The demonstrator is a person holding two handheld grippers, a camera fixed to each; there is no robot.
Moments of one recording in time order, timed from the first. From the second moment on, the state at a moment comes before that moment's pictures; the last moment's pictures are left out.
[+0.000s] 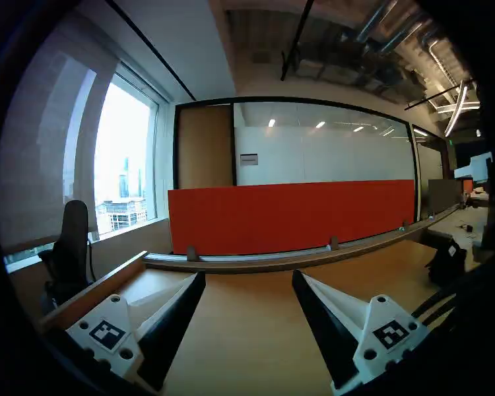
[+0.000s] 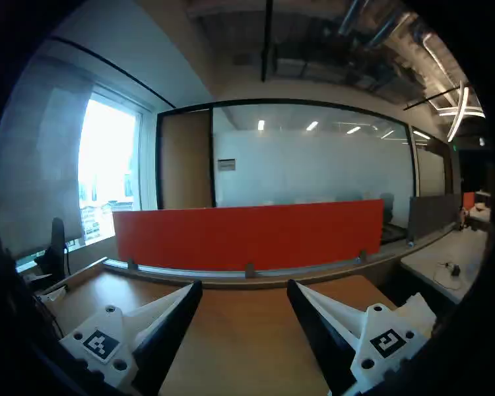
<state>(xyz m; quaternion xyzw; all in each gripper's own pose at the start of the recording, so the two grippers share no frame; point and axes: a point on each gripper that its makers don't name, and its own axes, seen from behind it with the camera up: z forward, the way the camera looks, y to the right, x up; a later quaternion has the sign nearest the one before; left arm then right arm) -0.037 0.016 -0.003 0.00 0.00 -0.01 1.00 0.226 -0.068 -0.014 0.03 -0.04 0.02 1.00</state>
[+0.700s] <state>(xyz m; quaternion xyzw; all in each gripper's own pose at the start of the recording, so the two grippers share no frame) -0.148 -0.001 0.001 0.01 0.00 -0.02 1.00 0.156 -0.079 -0.010 0.02 -0.03 0.00 1.00</state>
